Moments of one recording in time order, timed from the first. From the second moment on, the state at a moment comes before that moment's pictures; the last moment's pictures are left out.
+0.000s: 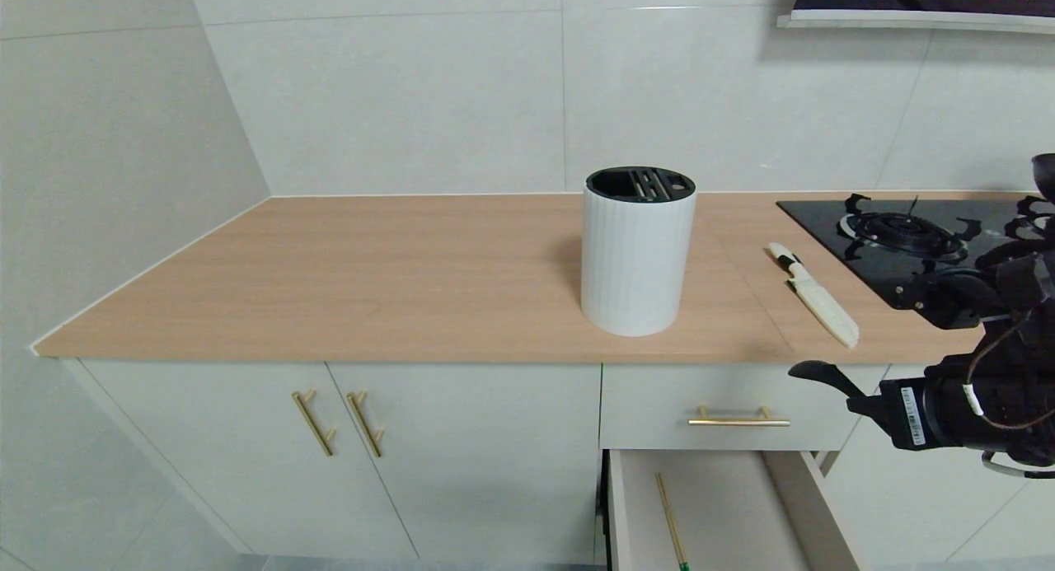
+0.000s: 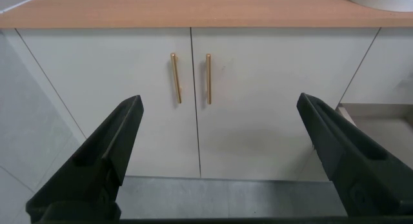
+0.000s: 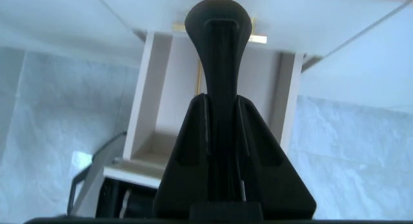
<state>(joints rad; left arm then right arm) 0.00 0.00 0.00 0.00 0.01 0.00 0.29 1.41 -0.77 0.08 -0.06 0.14</state>
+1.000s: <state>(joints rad) 0.00 0.00 0.00 0.00 0.01 0.00 0.30 1.47 -0.74 0.08 -0.06 0.14</state>
